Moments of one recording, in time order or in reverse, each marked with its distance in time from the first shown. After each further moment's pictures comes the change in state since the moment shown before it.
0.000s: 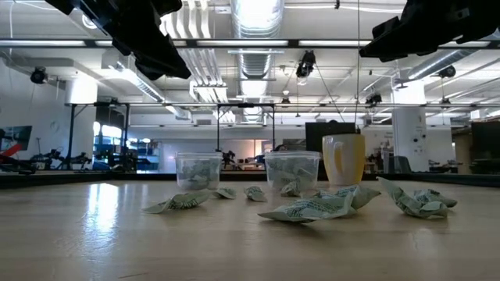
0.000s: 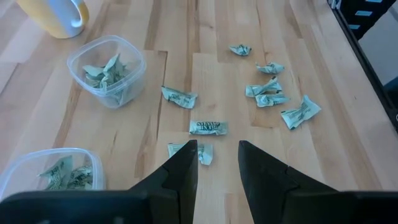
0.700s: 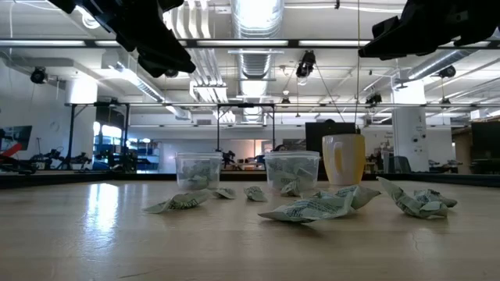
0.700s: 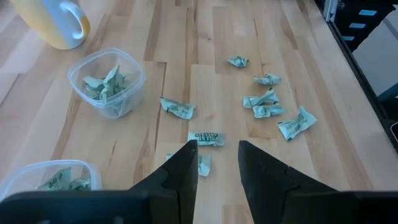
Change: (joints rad) left arm 0.001 0.000 0.005 0.034 -0.001 -0.002; right arm -0.001 0.000 0.000 0.003 0.014 -0.039
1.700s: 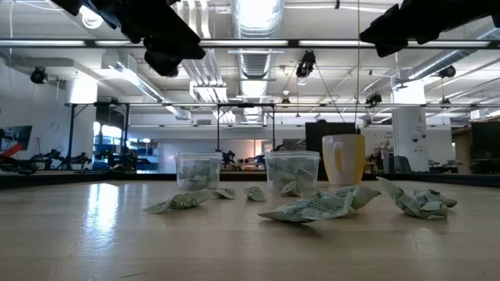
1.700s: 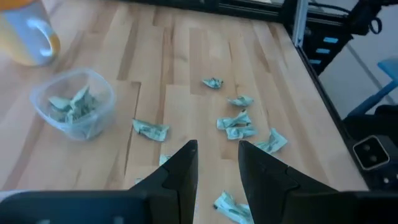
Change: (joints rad) left arm -0.013 0.035 -0.004 0.124 0.059 -0.046; right arm 0.000 0.002 0.031 0.010 -0.086 0.111
